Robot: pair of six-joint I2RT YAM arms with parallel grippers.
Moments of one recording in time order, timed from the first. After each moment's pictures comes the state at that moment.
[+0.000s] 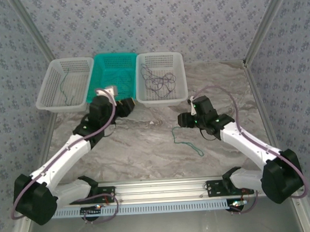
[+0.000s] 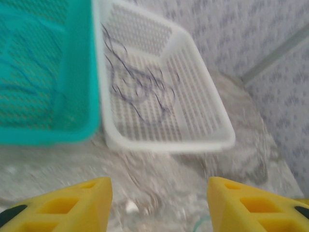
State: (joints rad) left arm -0.54 1.11 0.80 -0.09 0.03 -0.60; right arm 0.50 1.21 0.79 -0.43 -0.05 0.41
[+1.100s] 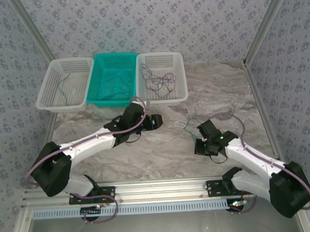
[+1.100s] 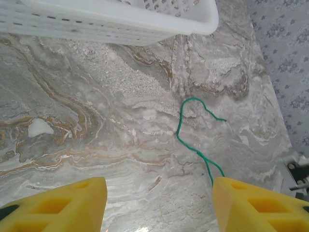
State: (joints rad) left arm -0.79 1.42 0.85 -0.03 0.09 -0.77; right arm 0.53 1.01 0.50 -0.69 -0.06 0.66
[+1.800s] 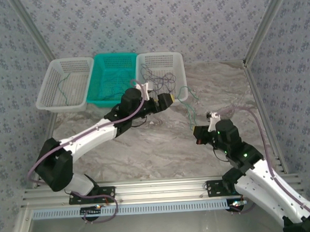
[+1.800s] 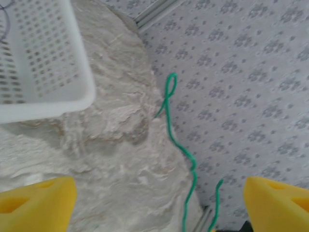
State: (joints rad) left arm -0.76 1.50 1.05 0.19 0.29 -0.94; right arm 0.58 0.61 0.55 -0.42 -0.06 0.54
